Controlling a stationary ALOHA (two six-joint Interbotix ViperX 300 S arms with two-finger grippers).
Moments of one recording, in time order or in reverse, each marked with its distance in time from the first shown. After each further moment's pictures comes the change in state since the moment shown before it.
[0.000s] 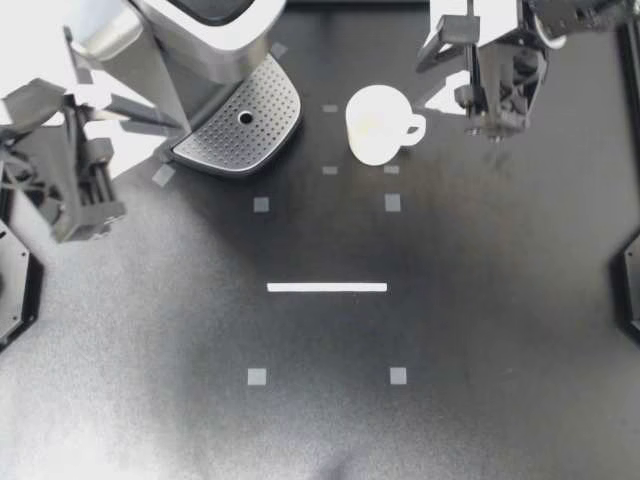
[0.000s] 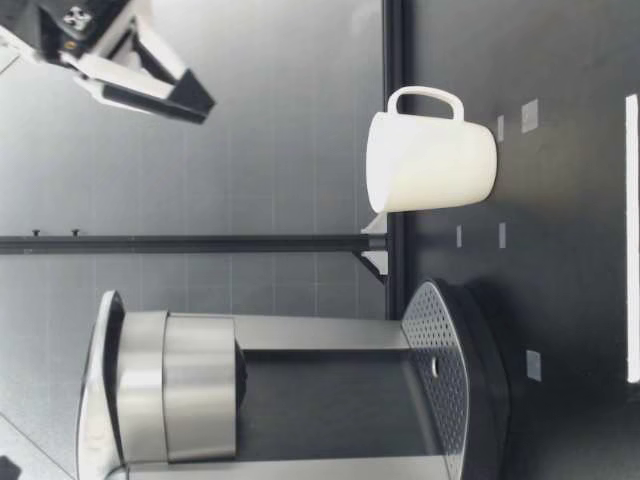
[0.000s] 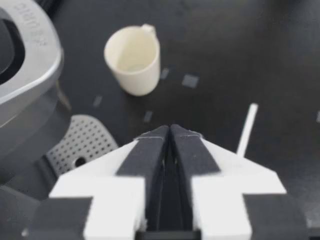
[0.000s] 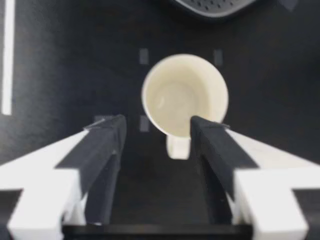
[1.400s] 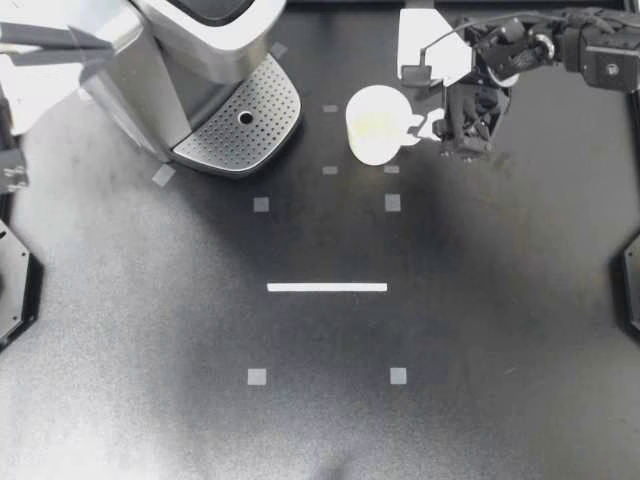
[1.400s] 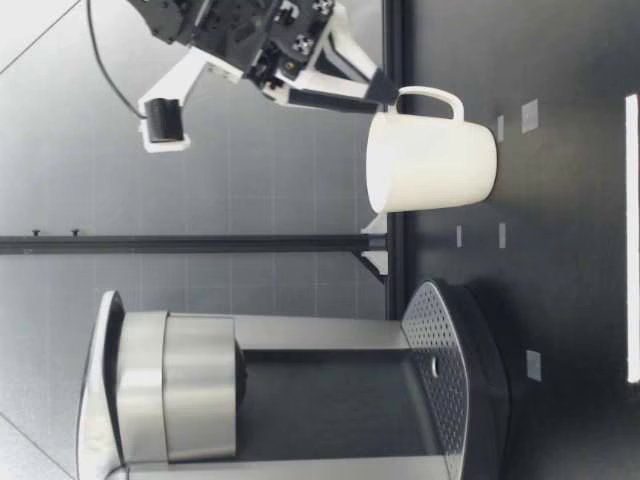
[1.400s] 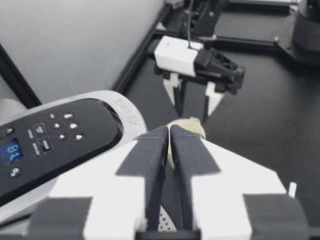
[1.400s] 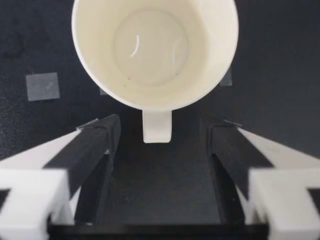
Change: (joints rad) left arm -0.006 -0.170 0.005 0.239 -0.066 -0.037; right arm -0.046 0.233 0.173 0.003 -0.272 -0.061
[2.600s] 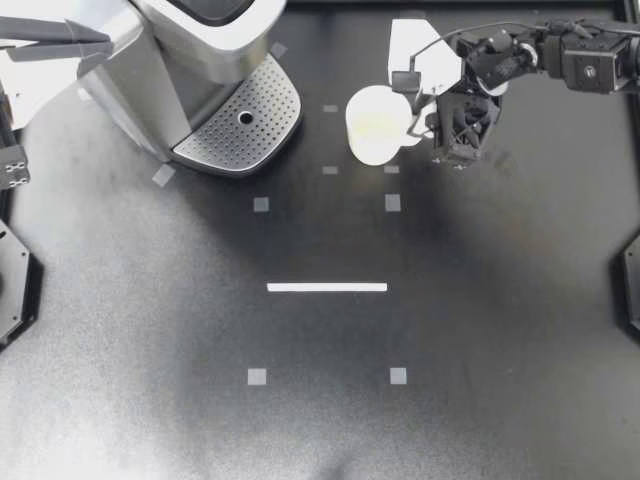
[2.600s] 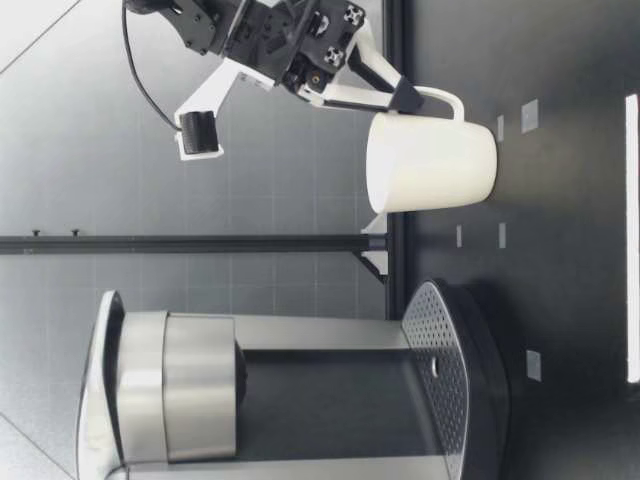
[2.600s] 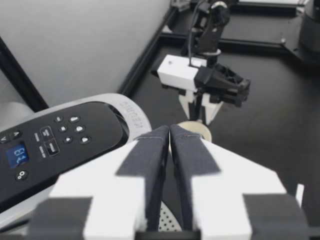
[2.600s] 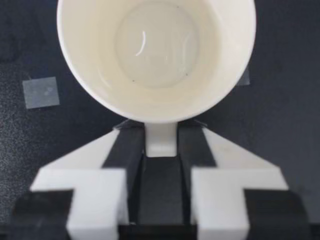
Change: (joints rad) left arm 0.000 0.003 0.002 0.020 -0.002 -0.003; right arm 0.000 0.063 0.000 0.052 -0.023 -0.003
